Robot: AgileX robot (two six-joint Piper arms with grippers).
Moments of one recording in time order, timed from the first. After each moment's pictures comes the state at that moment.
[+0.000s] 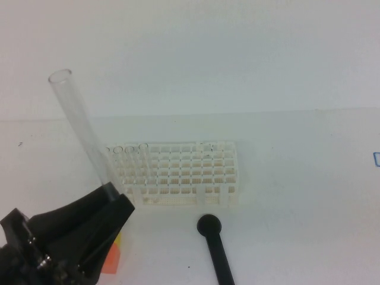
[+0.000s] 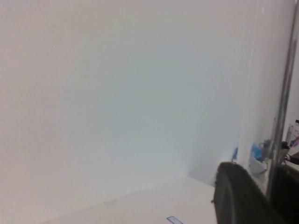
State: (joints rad) right arm 0.10 0.43 -0.67 0.96 0.91 -0.94; left arm -0.76 0.71 -0.21 0.31 -0.74 -0.37
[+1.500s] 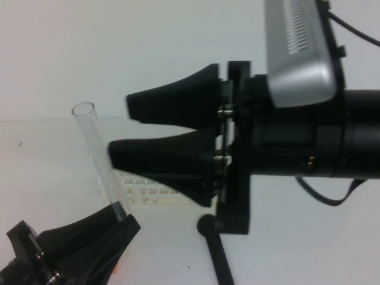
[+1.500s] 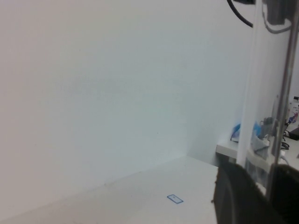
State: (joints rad) right arm 0.77 1.35 -1.12 1.70 0.70 -1.76; left arm -0.76 0.71 -0.15 0.34 -0.76 -0.34
